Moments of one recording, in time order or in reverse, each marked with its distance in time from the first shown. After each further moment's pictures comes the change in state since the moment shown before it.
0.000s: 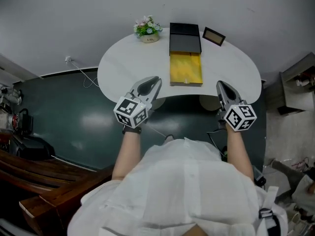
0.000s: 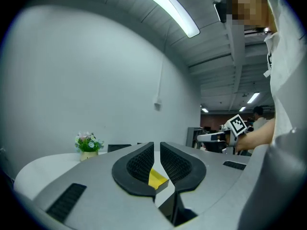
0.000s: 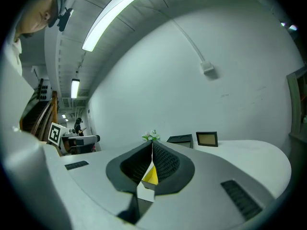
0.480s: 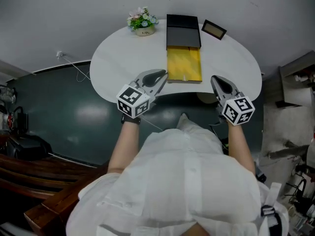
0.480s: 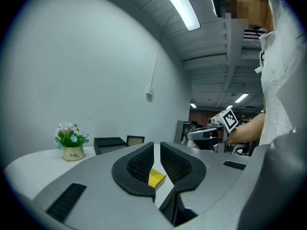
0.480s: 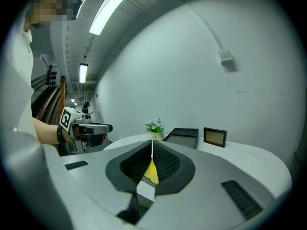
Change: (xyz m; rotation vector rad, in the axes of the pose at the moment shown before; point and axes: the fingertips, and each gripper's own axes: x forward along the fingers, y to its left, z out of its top) left arm 0.059 0.014 -0.022 -0.003 0.089 -0.166; right arm 0.051 -0.003 -0.019 -0.123 0.150 0.080
